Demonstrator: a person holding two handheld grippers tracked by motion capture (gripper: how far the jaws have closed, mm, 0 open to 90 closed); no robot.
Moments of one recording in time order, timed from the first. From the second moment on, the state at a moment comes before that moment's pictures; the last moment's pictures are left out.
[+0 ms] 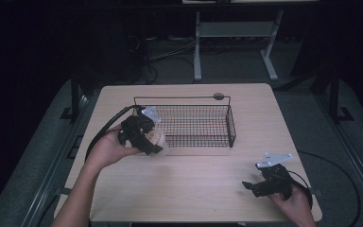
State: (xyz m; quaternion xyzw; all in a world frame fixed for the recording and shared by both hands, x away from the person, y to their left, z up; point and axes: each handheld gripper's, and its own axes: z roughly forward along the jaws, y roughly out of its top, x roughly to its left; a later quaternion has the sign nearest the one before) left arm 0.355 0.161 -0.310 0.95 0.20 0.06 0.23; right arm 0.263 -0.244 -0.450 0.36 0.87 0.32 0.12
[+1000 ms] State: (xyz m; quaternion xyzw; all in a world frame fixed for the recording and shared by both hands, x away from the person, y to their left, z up) left arm 0.402 0.138 -0.291 0.95 0.20 0.06 0.23; right arm 0.266 -0.244 -0.450 0.36 0.87 0.32 0.12
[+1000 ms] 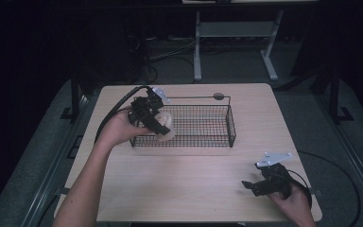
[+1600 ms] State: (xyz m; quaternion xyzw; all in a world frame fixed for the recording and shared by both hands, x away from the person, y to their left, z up) left arm 0.425 0.126 -0.294 0.95 0.21 0.06 0.23; right arm 0.266 -0.244 -0.451 0.36 0.87 0.32 0.12
